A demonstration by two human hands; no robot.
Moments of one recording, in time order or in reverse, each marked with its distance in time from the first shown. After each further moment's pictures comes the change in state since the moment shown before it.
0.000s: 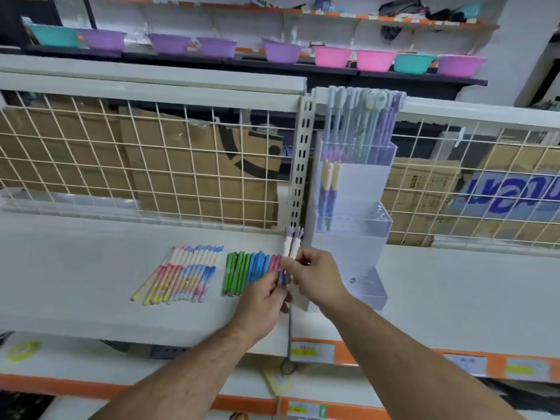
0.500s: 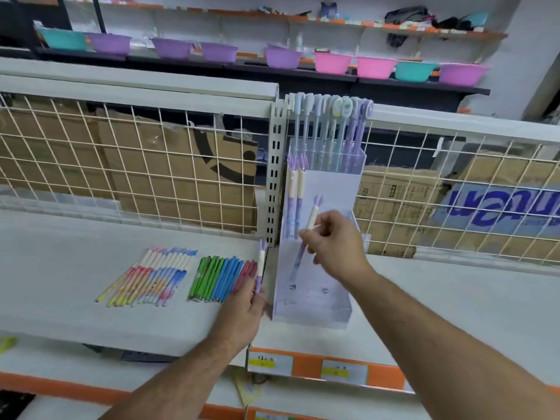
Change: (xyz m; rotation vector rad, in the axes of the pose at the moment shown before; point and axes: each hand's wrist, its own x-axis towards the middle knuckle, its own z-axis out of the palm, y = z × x) left_hand 0.018 -0.020 0.049 0.188 0.133 -0.009; right_hand 0.025 -0.038 -0.111 -0.121 0.093 -0.141
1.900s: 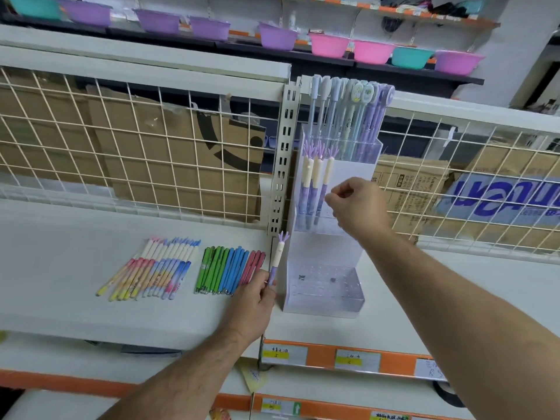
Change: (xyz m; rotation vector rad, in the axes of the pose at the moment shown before) left_hand 0.009 -0.023 -0.001 -0.031 -0.053 0.046; right_hand 0.044 -0.020 -0.001 -0.314 0.208 -0.004
